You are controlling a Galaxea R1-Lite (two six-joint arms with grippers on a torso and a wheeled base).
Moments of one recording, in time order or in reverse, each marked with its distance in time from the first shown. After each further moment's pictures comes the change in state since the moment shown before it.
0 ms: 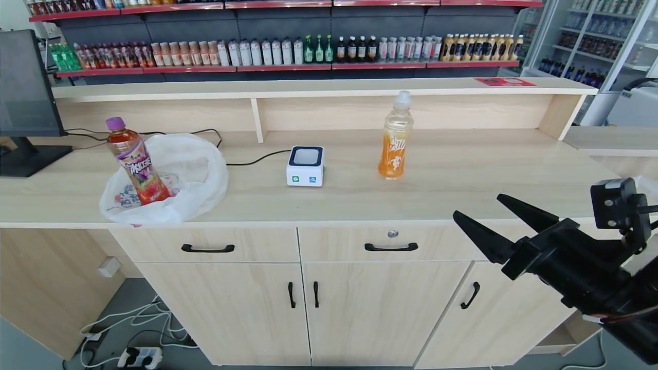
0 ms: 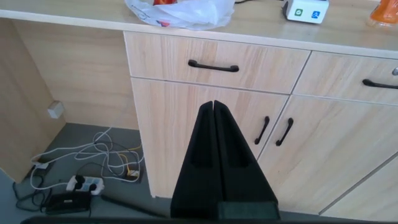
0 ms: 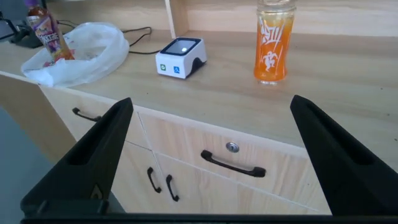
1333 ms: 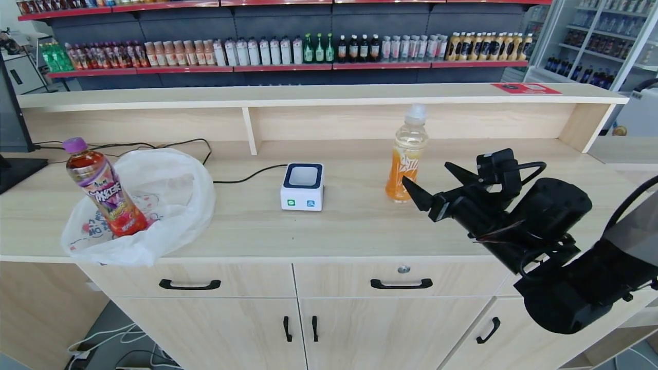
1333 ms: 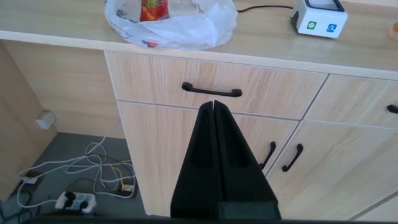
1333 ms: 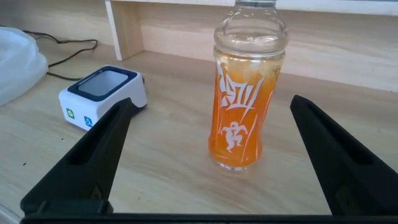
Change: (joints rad) left arm 0.002 0.000 0.000 0.000 -0.001 0.000; right arm -0.033 0.418 -0.492 0.001 -0.018 -0.122
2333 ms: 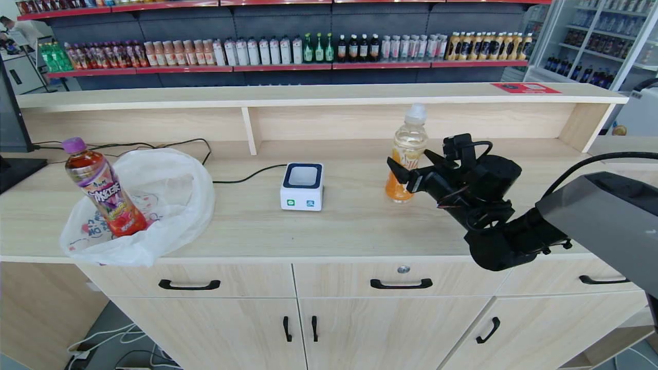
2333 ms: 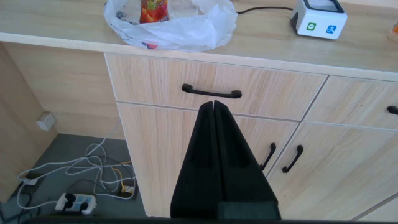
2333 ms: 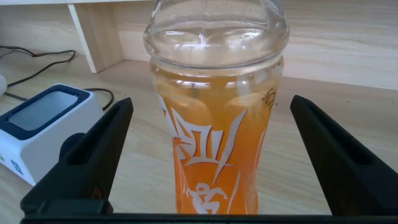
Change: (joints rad) left arm 0.000 0.000 0.000 -0.006 0.000 0.003; right arm -0.067 0.261 -0.523 0.249 0.051 0.083
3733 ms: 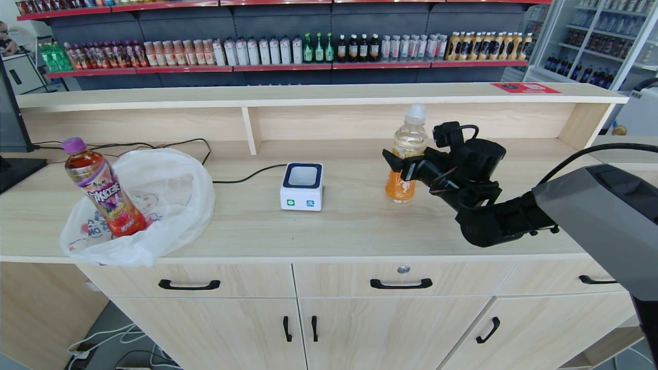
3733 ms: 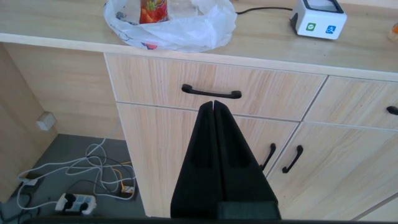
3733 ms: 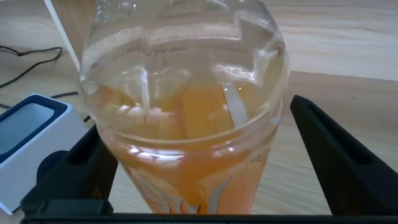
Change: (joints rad) left arm 0.000 0.000 0.000 -0.002 0.000 -0.001; right arm -0.002 0.045 -0.225 0.244 -0.009 0.020
